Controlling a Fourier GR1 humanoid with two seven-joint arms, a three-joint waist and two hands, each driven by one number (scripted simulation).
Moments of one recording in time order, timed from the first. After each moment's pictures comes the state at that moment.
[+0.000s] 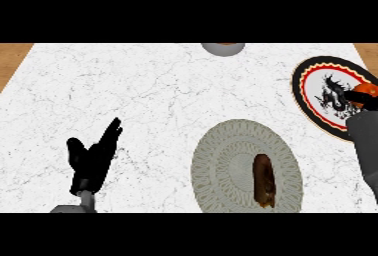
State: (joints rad) left arm -0.01 0.09 -0.08 -1.46 0.08 0.05 0.22; right arm -0.79 -0.39 -0.68 -0.44 1.25 -1.01 0.74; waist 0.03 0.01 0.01
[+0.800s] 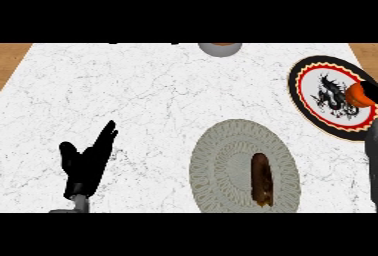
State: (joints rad) left arm 0.02 0.10 -0.06 -1.48 0.09 0.03 0.21; right arm -0.69 -0.34 -0.85 -0.68 0.59 -1.01 0.00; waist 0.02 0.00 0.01
